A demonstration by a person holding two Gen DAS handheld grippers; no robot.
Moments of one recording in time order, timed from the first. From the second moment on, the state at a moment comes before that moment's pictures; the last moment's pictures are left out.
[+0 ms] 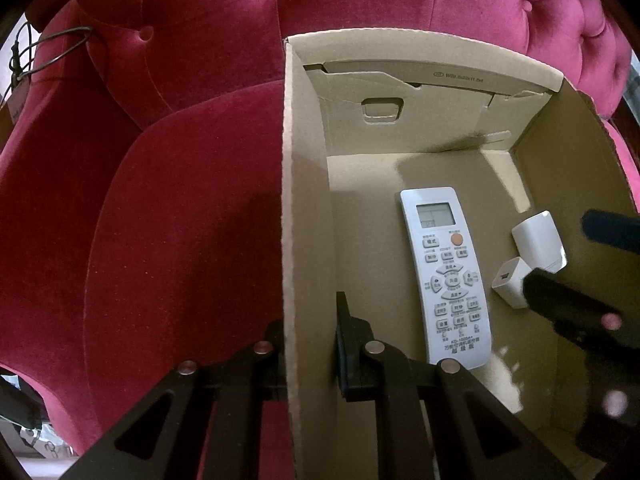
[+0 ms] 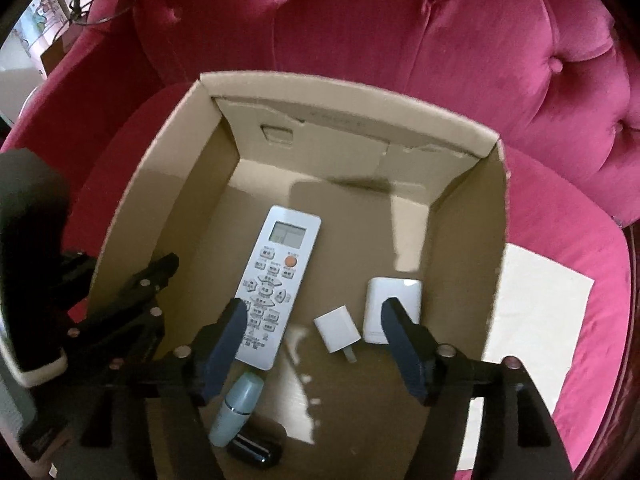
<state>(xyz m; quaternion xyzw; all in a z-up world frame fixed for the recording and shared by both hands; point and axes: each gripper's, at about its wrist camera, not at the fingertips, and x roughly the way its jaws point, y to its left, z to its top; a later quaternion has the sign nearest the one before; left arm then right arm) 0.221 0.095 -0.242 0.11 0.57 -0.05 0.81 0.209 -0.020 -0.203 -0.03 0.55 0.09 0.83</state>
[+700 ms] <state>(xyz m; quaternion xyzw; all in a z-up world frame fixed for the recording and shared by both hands) 0.219 0.090 -0.242 0.12 0.57 -0.05 0.81 0.194 -0.093 -0.164 -0.01 0.51 0.05 0.86</state>
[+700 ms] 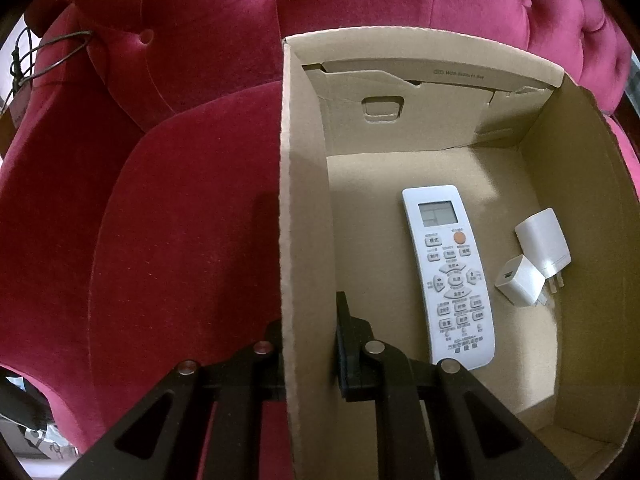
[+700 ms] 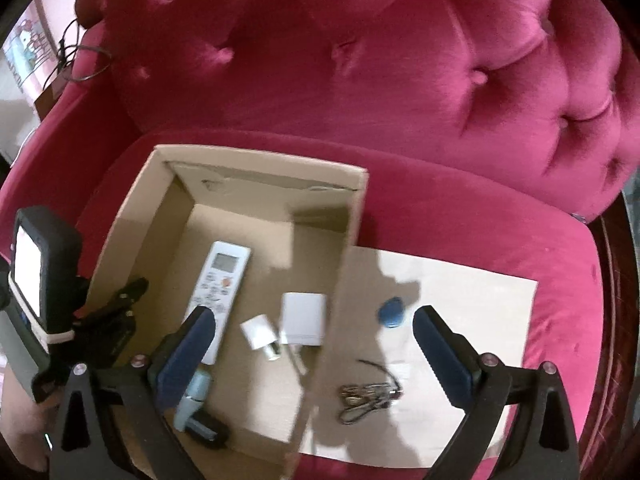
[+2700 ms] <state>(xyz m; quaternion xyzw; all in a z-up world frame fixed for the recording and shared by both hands) 0.216 0.084 -0.238 0.13 0.57 -0.03 0.81 0.188 -0.187 -0.286 -0.01 0.46 0.08 0.89</state>
